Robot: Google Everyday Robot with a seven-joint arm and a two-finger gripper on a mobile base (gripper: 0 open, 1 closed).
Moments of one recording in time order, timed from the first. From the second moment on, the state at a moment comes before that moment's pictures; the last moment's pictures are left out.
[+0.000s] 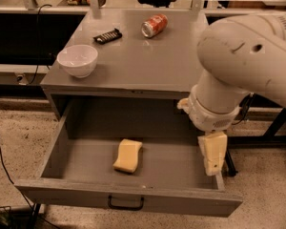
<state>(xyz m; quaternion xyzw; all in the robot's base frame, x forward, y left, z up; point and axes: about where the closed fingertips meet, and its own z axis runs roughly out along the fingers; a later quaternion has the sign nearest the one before) 0.429 -0.129 0.822 -0.78 0.63 -0.03 0.07</state>
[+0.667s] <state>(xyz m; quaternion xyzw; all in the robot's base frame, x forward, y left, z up) 0.471 -0.023 0.820 -0.91 0.40 -0.09 0.08</state>
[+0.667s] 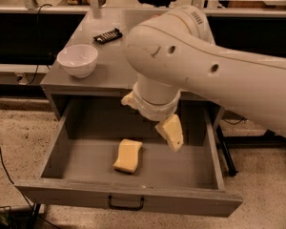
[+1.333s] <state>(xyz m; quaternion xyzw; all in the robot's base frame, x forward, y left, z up) 0.470 -0.015 0.819 -0.94 0.33 -0.08 0.07</state>
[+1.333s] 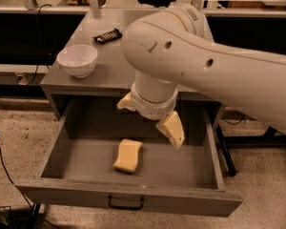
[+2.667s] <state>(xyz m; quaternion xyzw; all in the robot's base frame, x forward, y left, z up) 0.500 0.022 0.723 -0.99 0.13 -0.06 0.03</state>
